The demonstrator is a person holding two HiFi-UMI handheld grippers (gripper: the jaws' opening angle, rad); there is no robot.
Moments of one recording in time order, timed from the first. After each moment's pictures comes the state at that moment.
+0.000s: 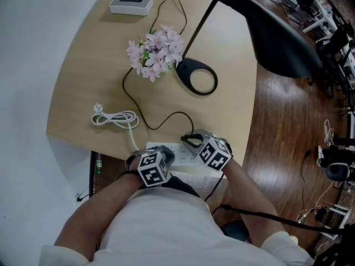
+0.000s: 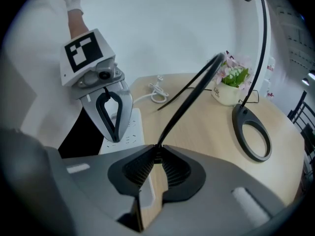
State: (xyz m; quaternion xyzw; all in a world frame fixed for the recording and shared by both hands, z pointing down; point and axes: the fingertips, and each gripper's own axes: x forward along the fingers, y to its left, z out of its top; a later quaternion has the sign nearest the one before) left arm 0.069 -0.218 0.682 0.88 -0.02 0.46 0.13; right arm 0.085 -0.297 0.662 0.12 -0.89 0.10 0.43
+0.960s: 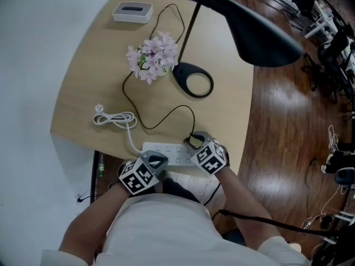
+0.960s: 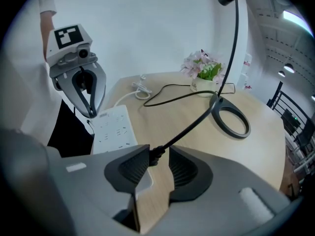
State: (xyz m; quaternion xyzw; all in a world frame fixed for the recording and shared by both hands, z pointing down) left arm 0.056 -0.213 0.630 0.90 -0.13 0.38 0.19; right arm 0.118 -0.299 0.666 0.24 -0.86 0.13 0.42
